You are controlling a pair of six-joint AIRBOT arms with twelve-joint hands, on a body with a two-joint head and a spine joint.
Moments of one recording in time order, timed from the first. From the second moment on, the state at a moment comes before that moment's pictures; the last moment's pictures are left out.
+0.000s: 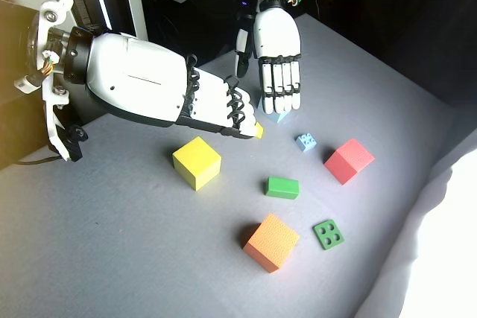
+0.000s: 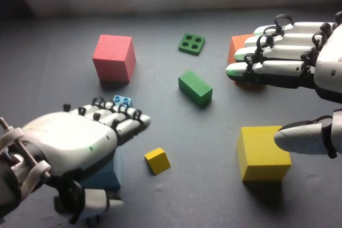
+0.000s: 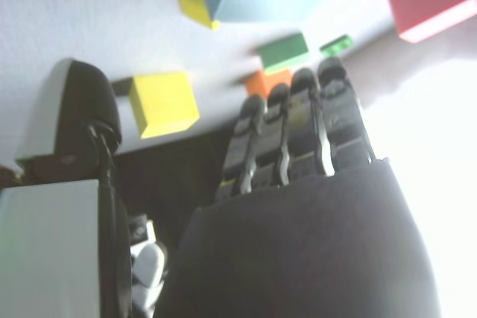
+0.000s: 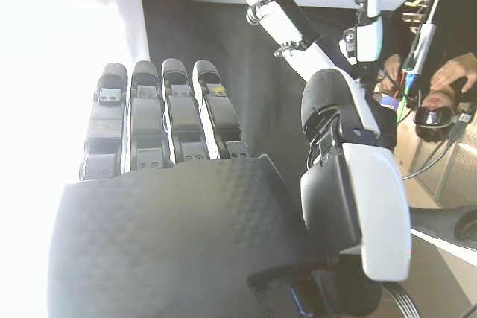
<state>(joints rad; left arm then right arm) 0.45 -0.78 0.55 -1.05 -0.55 1.91 -0.15 -0.60 0.69 -0.70 0.28 -0.39</state>
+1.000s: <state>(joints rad) 0.49 -0.83 0.65 -1.16 -0.56 1.99 -0.15 -0.60 0.69 -0.70 0.28 -0.39</state>
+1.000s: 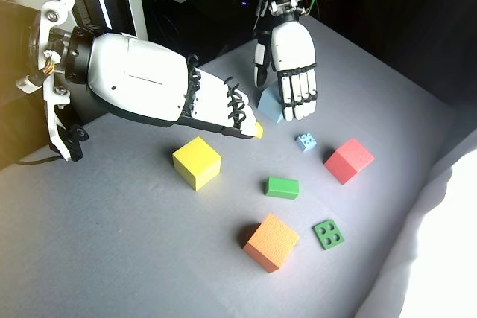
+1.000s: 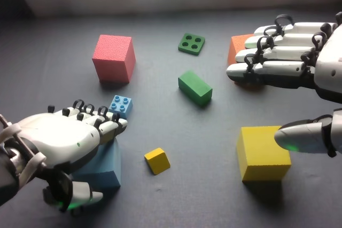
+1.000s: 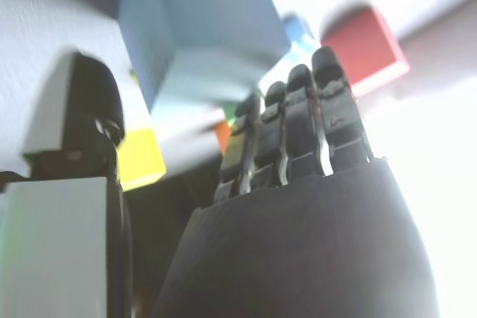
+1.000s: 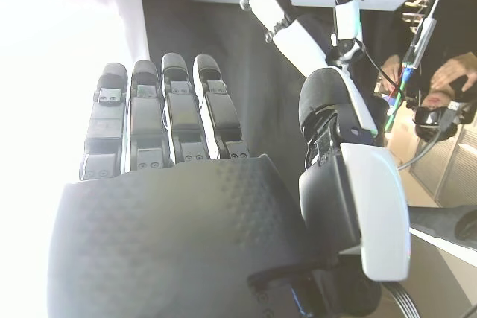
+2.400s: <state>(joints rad) 0.25 -0.88 0.77 -1.35 -0.38 2.25 -0.15 -0.60 0.69 -0.70 0.28 -0.39</state>
